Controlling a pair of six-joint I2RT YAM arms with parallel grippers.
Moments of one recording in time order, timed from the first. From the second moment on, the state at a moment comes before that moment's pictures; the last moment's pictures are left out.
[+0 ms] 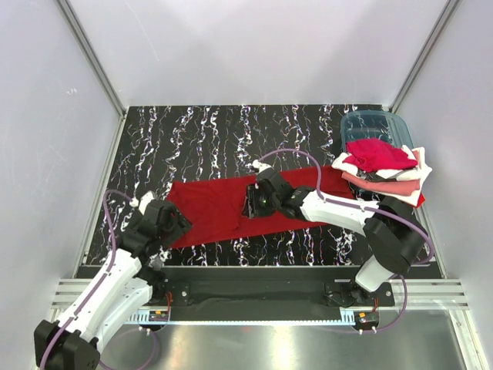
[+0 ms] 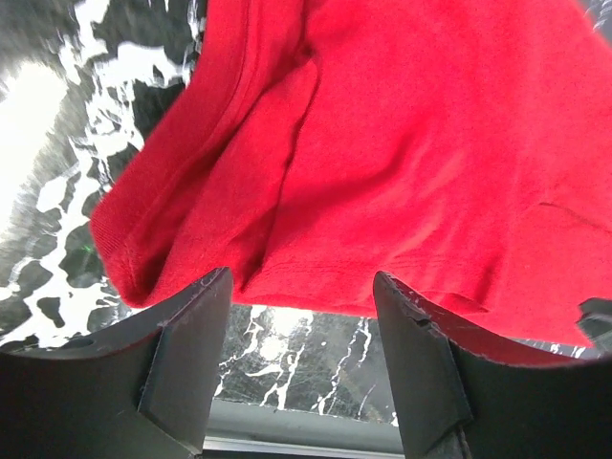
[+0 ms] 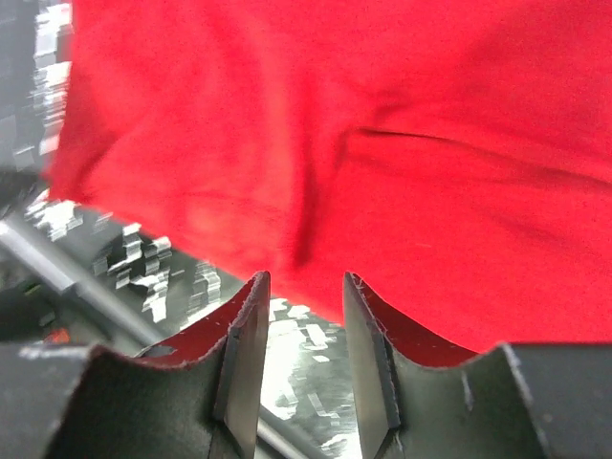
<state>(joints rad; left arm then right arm) -0.37 0.66 0.47 -0.71 -0.18 -0.95 0.86 1.61 0.97 -0.12 -0.10 0.64</state>
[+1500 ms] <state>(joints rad) -0.05 1.81 1.10 -0.35 -0.10 -1.06 0.86 1.51 0.93 -0.23 0.25 0.66</state>
